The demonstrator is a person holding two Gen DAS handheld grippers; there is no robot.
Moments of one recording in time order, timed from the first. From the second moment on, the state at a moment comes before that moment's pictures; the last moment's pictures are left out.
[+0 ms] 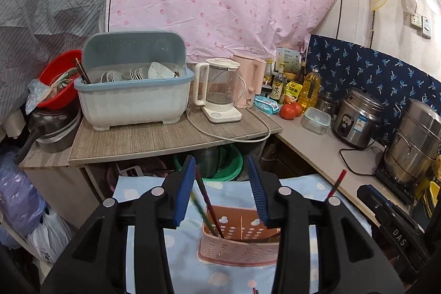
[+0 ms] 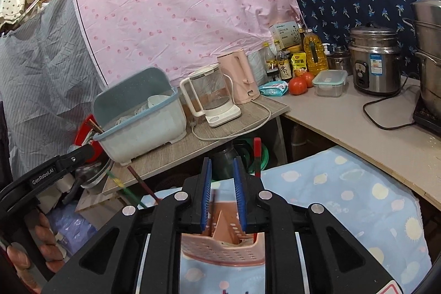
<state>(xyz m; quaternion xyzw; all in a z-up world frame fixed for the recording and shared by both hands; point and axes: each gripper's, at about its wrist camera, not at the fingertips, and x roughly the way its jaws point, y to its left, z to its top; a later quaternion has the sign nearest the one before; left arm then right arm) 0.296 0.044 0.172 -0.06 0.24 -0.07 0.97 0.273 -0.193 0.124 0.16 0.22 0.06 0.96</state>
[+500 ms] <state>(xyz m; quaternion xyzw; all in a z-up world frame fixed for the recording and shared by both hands) 0.221 0.029 0.124 -0.04 0.30 -0.09 0.95 0.184 -0.192 0.081 0.16 0.27 0.07 0.95</state>
